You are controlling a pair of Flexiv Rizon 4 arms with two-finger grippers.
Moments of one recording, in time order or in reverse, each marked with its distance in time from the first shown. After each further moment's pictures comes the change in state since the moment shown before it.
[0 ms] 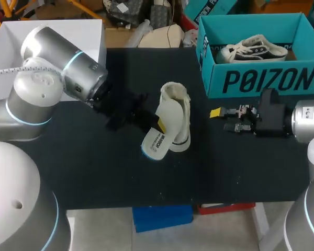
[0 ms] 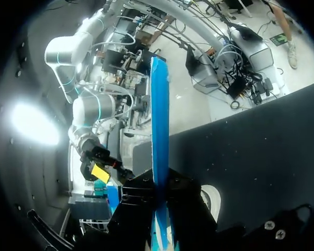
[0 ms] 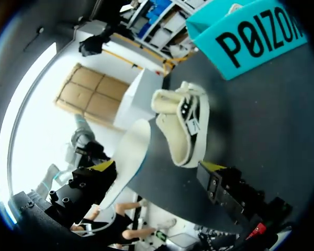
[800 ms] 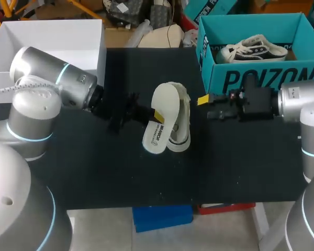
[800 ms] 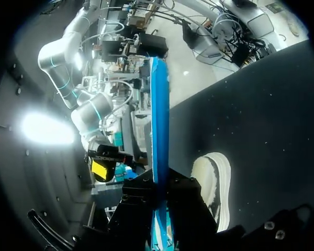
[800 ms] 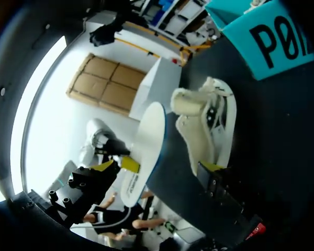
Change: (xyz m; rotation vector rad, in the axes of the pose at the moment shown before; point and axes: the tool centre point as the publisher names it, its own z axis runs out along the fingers) left arm 0.013 0.041 -0.015 -0.199 -0.114 0.186; right arm 0.024 0.026 0.038 0.134 0.154 -0.021
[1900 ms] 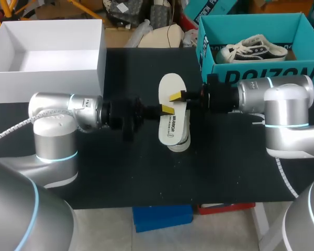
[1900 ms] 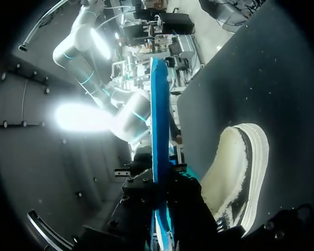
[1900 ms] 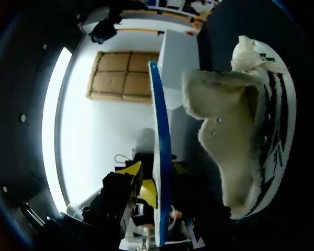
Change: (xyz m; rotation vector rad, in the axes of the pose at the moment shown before) left arm 0.009 0.047 0.025 -0.179 -0.361 0.099; right arm -0.001 0.031 0.099 0.171 0.308 0.167
